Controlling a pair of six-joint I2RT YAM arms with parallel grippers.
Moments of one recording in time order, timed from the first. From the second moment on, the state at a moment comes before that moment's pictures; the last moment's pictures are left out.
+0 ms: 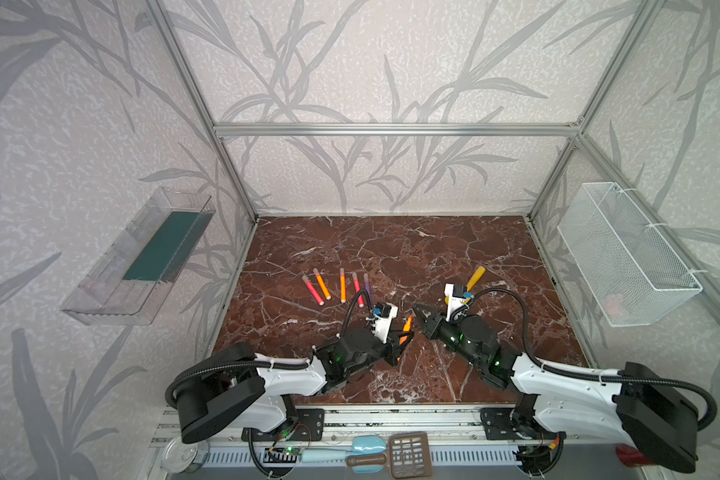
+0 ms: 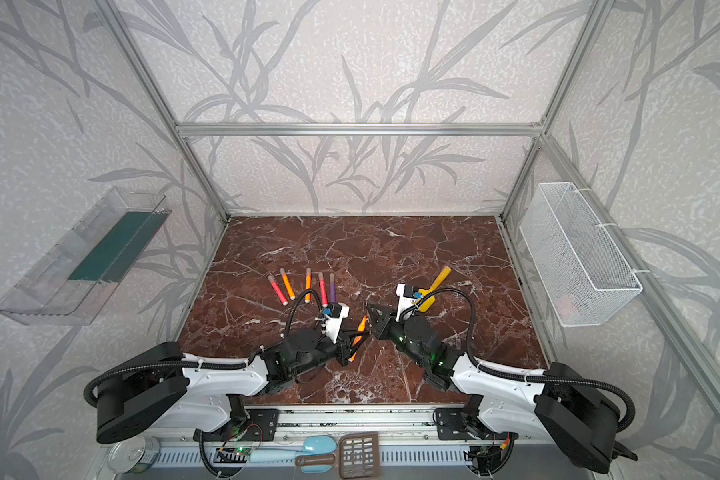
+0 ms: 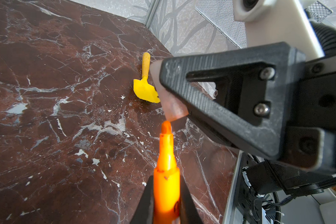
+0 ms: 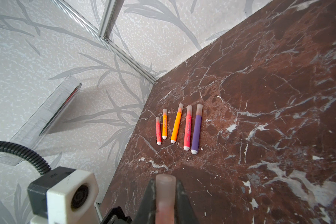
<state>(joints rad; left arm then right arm) -1.03 1.34 0.32 0.77 -0.01 -0.57 0.92 1.12 0.33 0.64 0.20 0.89</state>
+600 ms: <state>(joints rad) -1.03 1.33 0.32 0.77 -0.01 -0.57 0.95 1.15 0.34 0.68 0.17 0.89</state>
